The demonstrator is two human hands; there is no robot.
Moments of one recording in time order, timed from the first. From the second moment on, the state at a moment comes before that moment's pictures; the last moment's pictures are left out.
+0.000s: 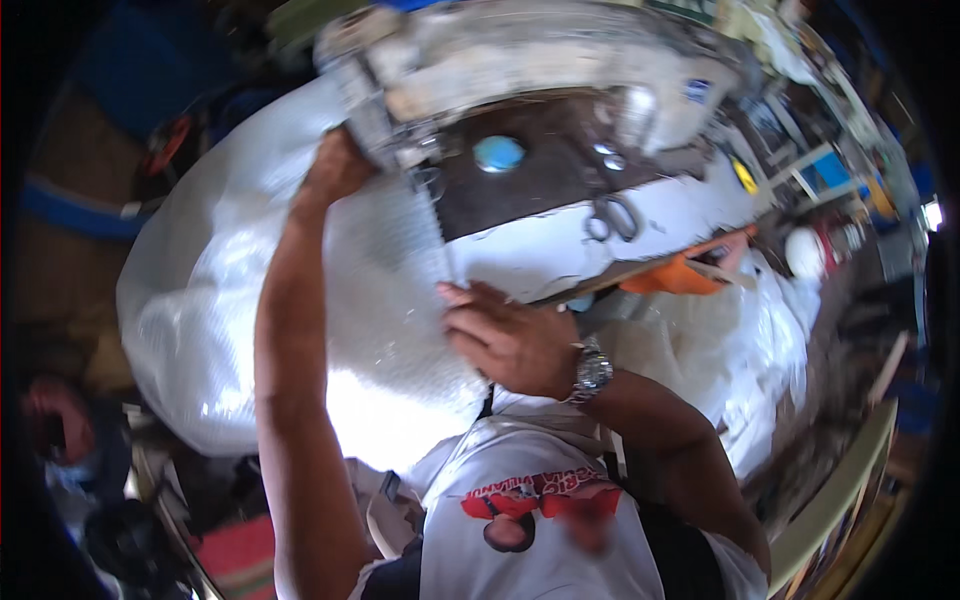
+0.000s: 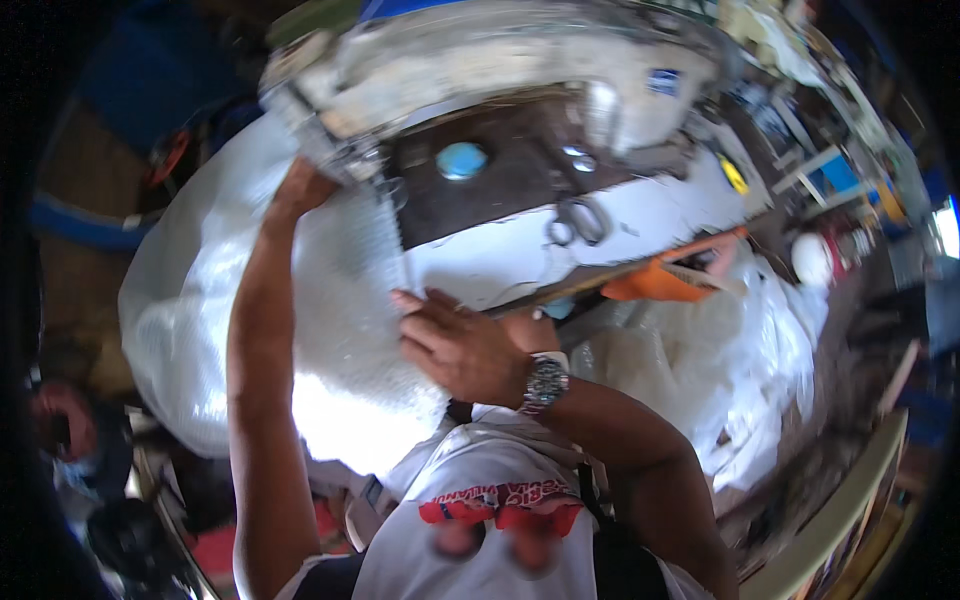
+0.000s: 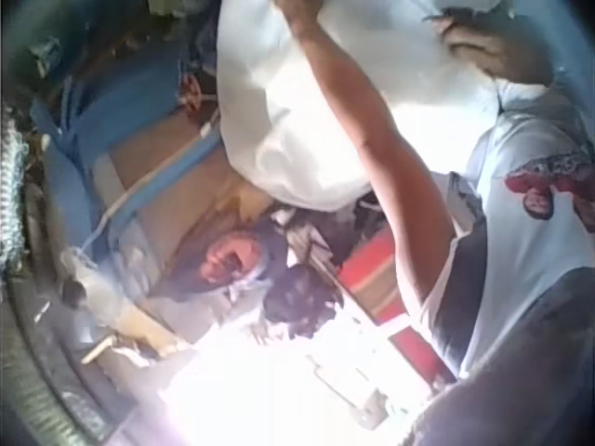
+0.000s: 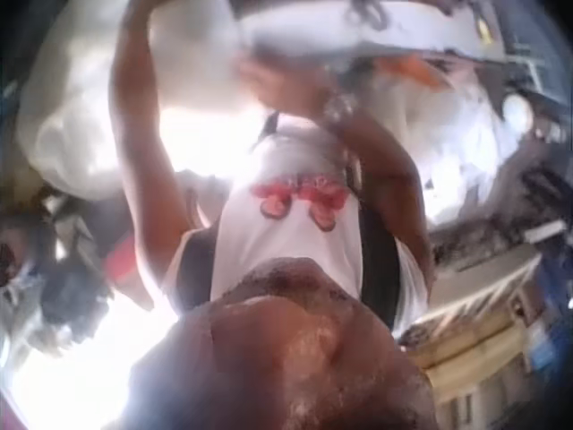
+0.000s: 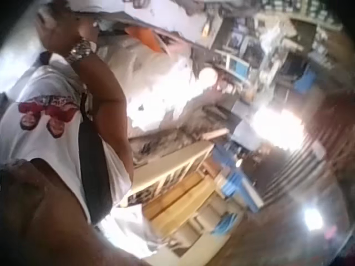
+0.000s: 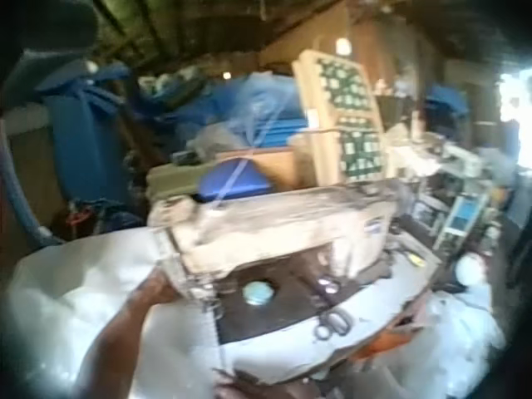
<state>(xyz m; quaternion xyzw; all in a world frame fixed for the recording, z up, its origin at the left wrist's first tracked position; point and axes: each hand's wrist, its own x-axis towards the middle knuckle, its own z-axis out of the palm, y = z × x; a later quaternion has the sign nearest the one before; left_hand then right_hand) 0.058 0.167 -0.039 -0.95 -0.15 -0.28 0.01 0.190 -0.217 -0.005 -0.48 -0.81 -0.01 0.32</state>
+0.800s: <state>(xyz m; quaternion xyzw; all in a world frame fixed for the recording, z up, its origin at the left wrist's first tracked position) 0.041 0.135 -0.011 -0.93 -0.27 -0.24 0.04 0.193 -0.171 0.002 -0.47 -0.86 0.01 0.21</state>
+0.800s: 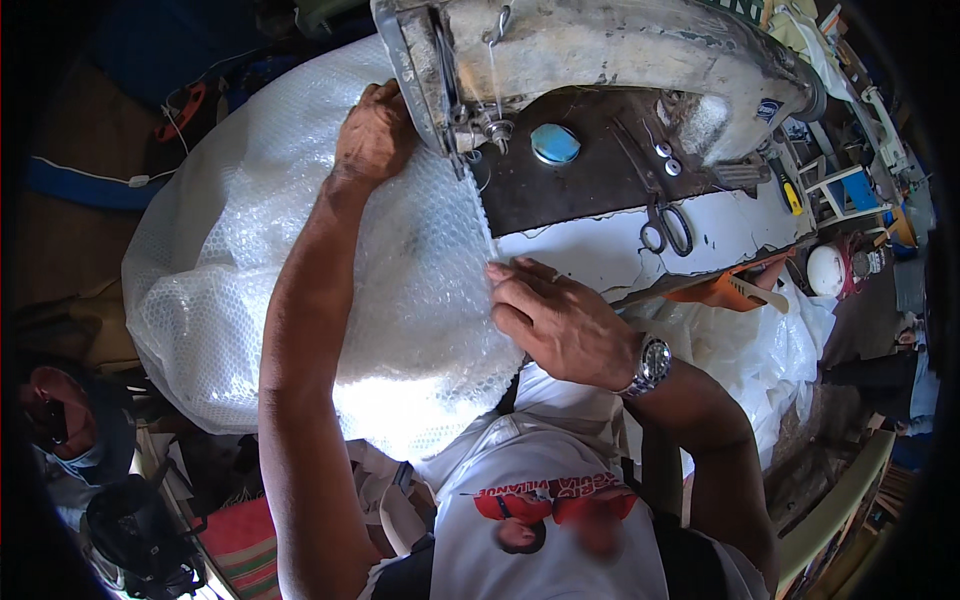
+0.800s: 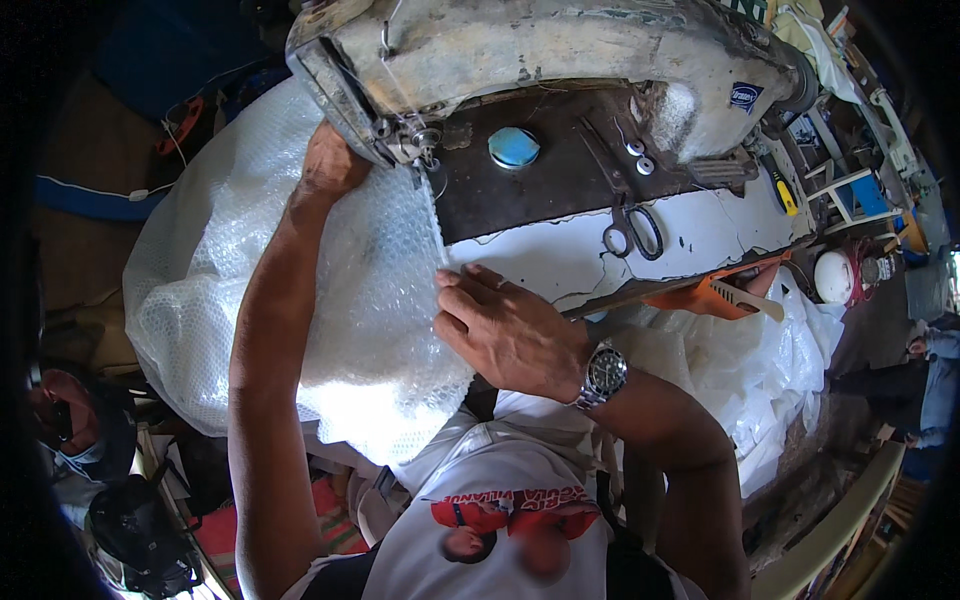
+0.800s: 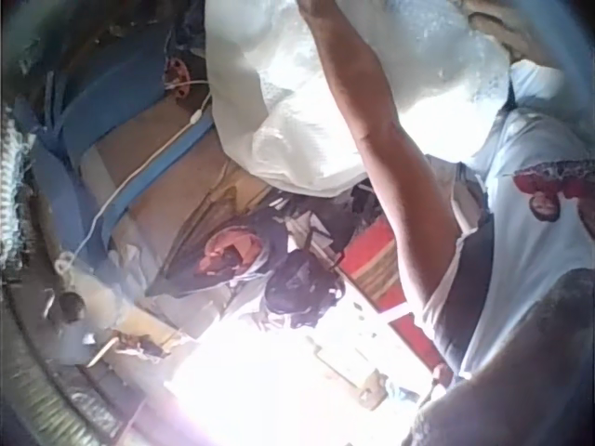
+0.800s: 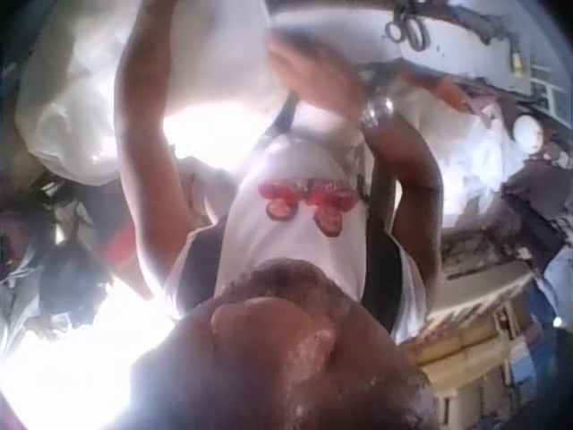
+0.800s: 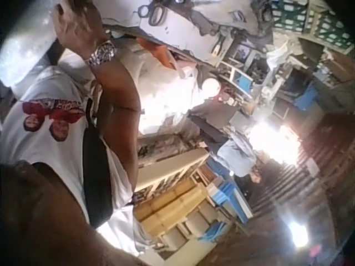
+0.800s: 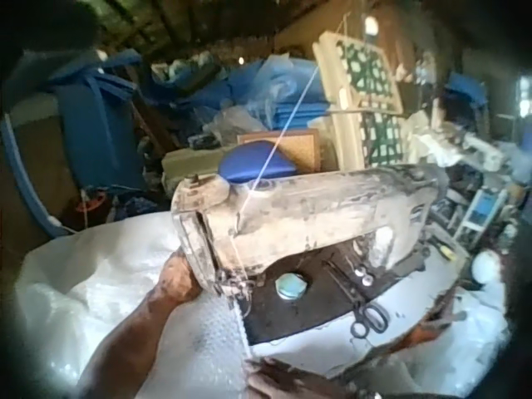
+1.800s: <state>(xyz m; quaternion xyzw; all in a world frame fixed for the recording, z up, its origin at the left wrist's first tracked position) 0.011 0.208 0.013 -0.91 -0.30 -0.13 0.25 0.191 -0.119 -0.015 -0.52 -0.77 -0.01 0.37</state>
